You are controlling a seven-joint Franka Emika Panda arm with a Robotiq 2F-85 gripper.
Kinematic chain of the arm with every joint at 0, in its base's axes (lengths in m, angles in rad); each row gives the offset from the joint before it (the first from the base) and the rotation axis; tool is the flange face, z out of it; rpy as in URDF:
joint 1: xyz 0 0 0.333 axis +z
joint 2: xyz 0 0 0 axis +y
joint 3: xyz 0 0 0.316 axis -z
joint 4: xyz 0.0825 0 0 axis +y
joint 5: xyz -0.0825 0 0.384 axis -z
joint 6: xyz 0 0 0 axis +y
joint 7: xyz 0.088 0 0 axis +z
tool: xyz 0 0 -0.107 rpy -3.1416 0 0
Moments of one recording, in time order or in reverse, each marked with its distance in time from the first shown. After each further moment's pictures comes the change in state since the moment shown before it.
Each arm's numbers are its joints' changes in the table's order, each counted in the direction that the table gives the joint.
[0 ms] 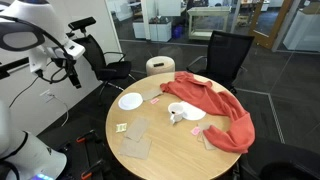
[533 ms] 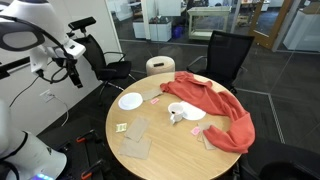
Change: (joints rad) arm -0.021 0.000 -0.009 0.000 0.003 -0.021 -0.001
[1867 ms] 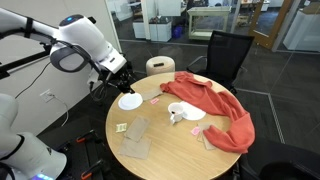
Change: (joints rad) arm -0.324 0.481 -0.011 -0.095 0.126 -0.779 -0.301
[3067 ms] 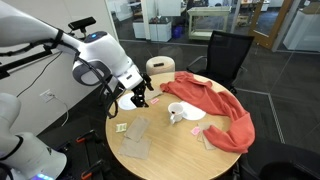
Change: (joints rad) arm -0.094 0.227 0.045 -0.088 0.089 -0.123 -0.154
